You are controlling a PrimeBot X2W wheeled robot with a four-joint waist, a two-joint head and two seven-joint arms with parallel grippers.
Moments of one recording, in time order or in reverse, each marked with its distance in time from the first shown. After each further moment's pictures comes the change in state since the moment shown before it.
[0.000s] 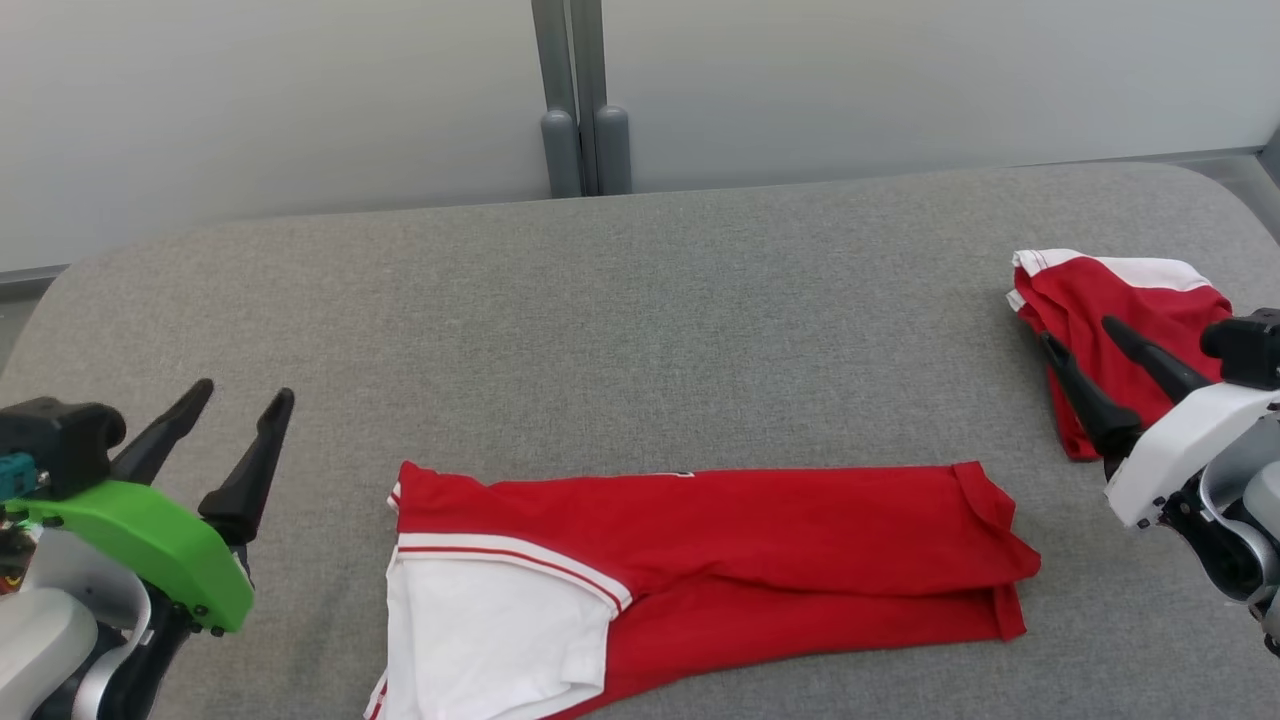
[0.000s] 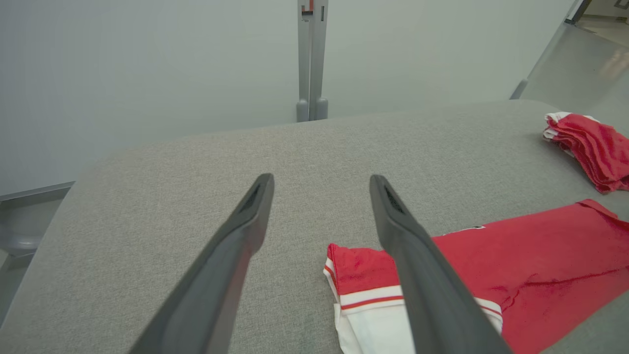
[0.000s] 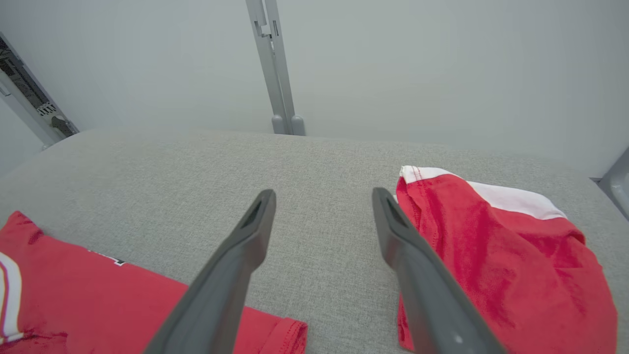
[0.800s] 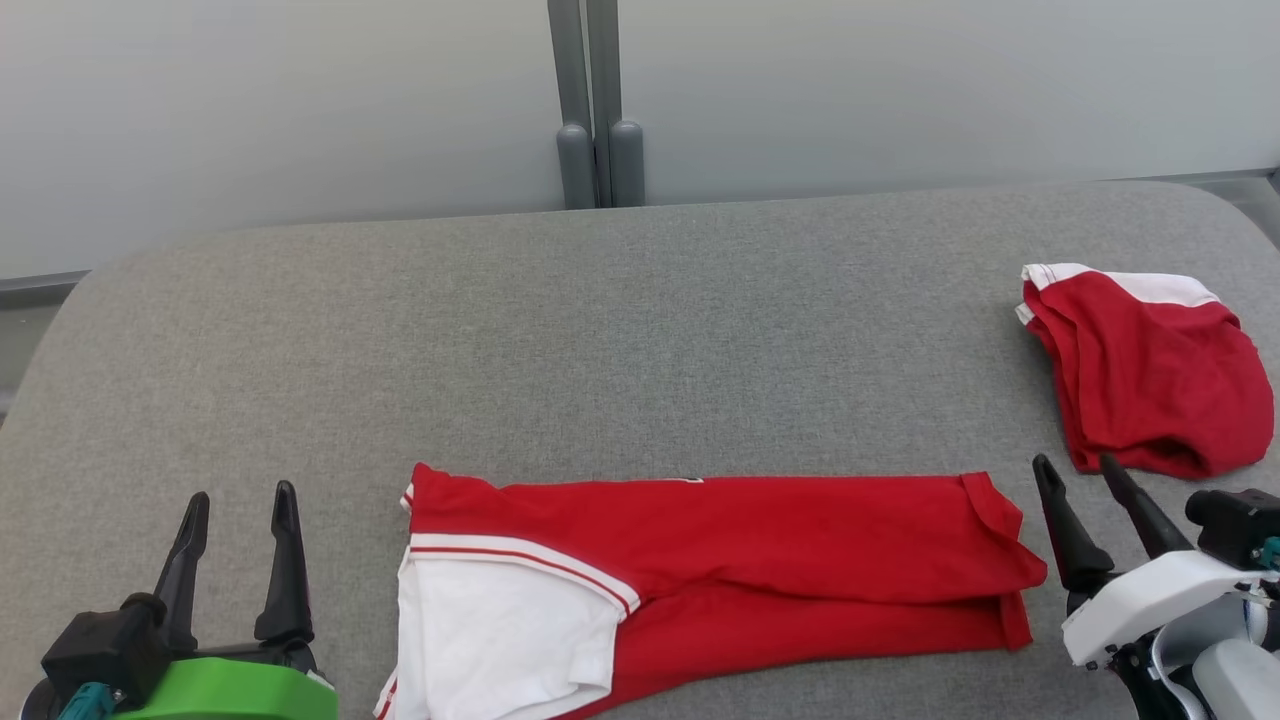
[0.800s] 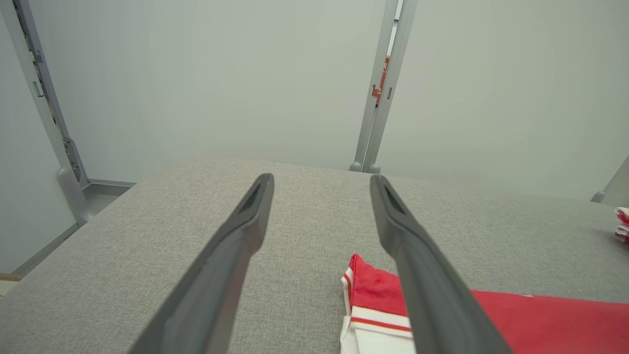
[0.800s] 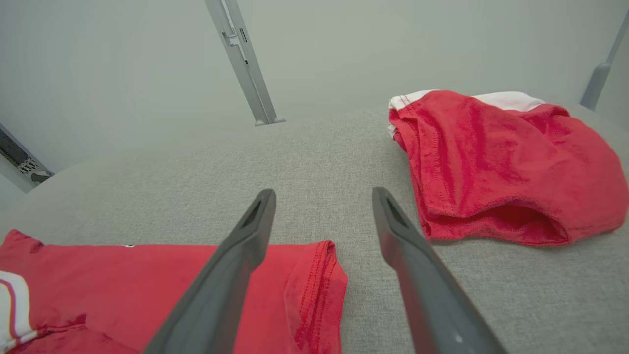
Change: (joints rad) left arm 0.622 -0.551 0.719 0.021 0.612 -0.012 -0.109; right arm 0.464 0.358 -0.643 -0.119 -0.435 0.000 0.001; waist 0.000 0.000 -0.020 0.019
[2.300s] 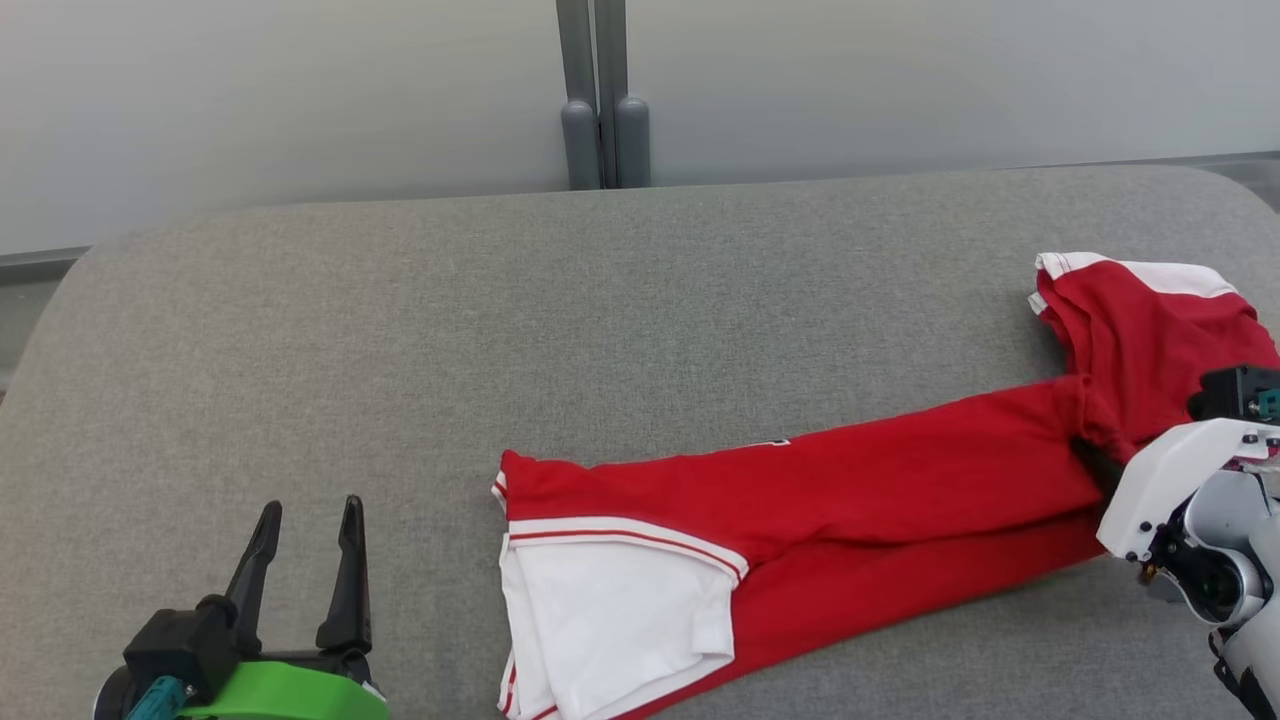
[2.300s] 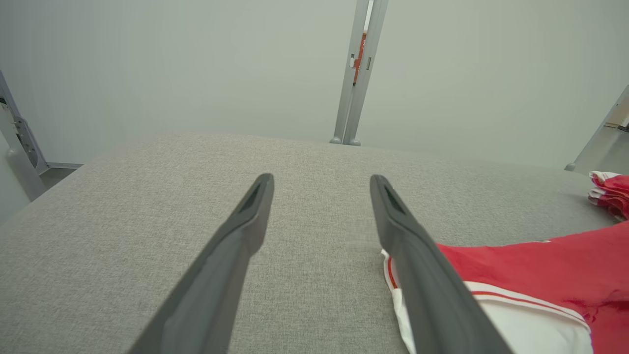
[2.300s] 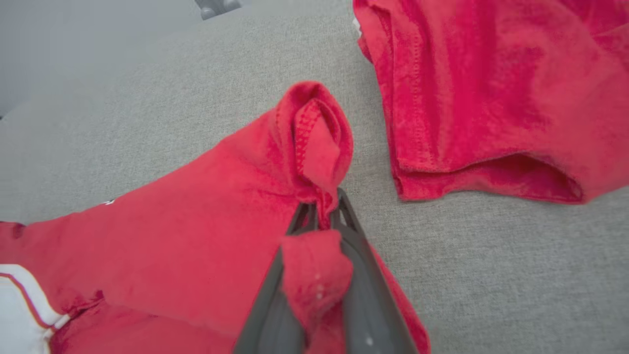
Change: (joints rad) left arm -0.024 -0.154 0.064 0.145 0.145 -0.189 0.000; right arm -0.267 -0.086 0.073 0.248 0.214 0.000 0.514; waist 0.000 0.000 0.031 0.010
